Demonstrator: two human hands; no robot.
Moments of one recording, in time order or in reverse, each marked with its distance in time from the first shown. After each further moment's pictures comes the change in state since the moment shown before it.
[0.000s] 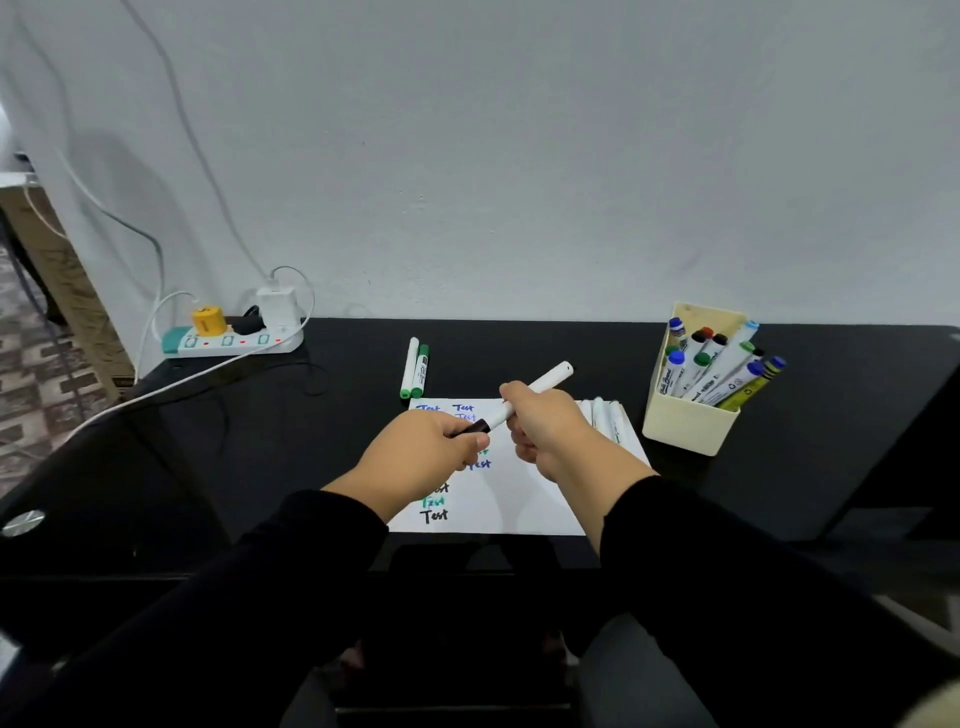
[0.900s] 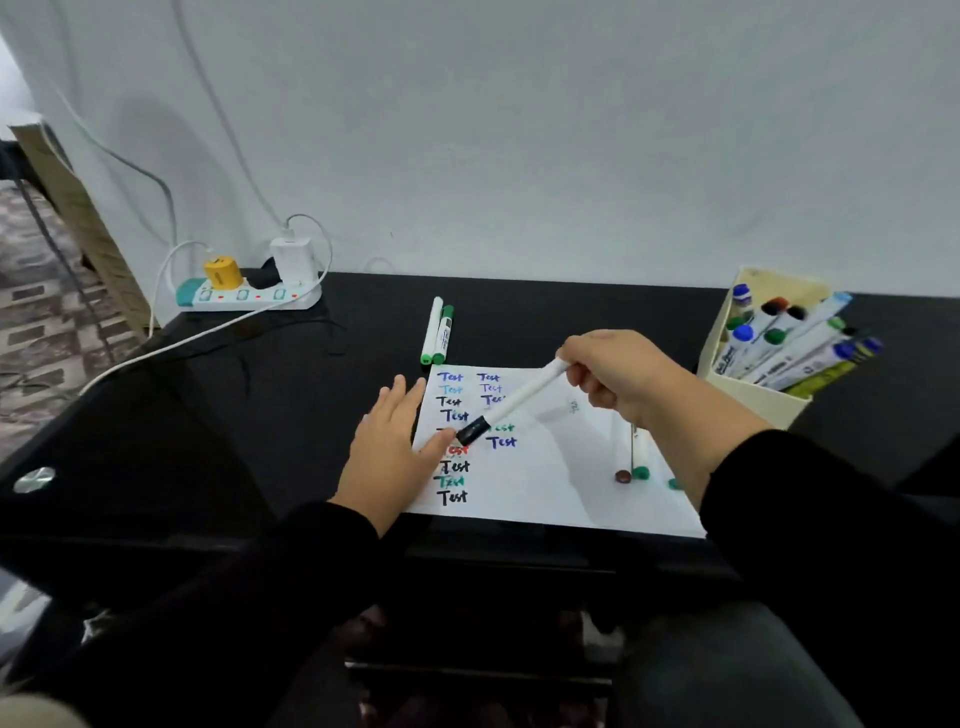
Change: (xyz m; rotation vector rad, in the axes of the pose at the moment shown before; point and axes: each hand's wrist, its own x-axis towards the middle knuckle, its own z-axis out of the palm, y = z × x) left_hand 0.029 -0.082 0.018 0.255 0.266 -0.040; right_hand 0.046 -0.020 -0.037 -0.322 -0.087 -0.117
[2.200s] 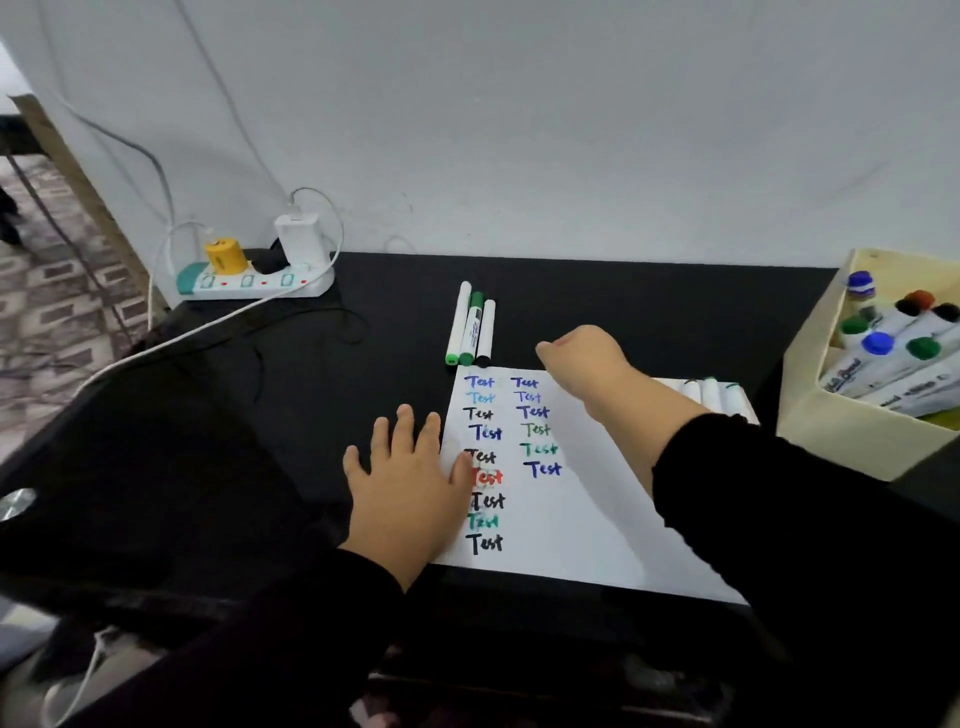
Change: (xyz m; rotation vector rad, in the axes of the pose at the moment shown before) left_hand 0.019 -0.009 0.019 0.444 -0.128 -0.207; right_hand 0.082 -0.001 0.069 -0.450 0.079 0.052
